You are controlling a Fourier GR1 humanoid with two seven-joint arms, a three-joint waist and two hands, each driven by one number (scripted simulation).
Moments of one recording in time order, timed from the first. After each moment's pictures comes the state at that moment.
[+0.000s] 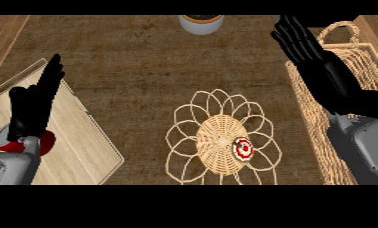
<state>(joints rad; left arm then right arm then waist) -0.16 0.45 -0.06 -1.47 0.06 0.21 0.16 -0.41 -0.48 0.24 -1.57 -0.44 0.08 -0.15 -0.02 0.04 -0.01</state>
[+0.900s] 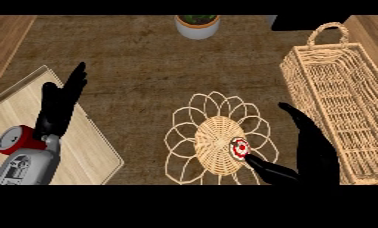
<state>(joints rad) -0.18 0.38 -0.10 -1.39 0.07 0.16 0.21 0.12 -0.17 0.25 -1.66 -0.11 -0.26 -0.76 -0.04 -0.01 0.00</state>
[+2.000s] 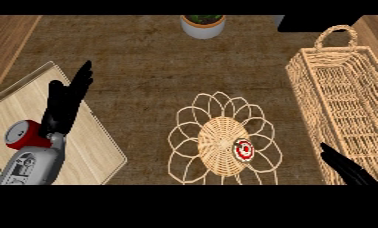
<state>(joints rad) -0.20 0.35 -0.10 -1.39 0.05 0.13 0.23 0.54 -0.77 0.22 -2.36 0.25 -0.05 0.14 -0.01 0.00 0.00</state>
